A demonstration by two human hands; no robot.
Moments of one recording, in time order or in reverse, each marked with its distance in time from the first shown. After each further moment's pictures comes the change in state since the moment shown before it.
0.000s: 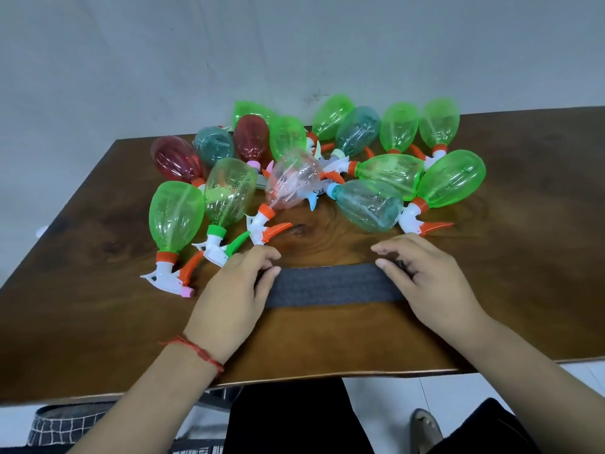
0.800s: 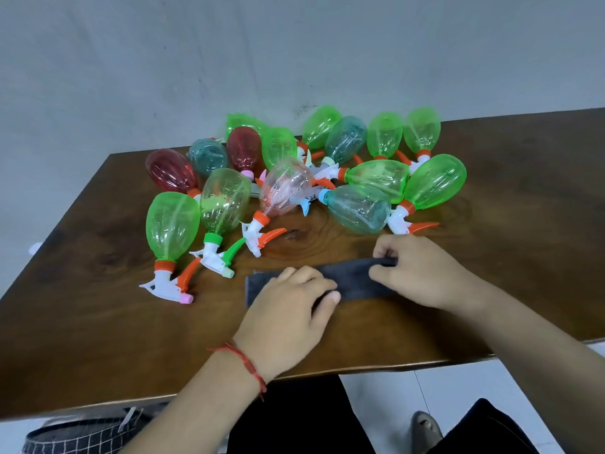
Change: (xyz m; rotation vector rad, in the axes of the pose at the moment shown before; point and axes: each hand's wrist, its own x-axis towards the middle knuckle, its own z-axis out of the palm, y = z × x) left_hand -0.004 0.065 0.019 0.062 -0.264 0.188; right_hand 0.031 -0.037 -0.031 -0.177 -0.368 0.325
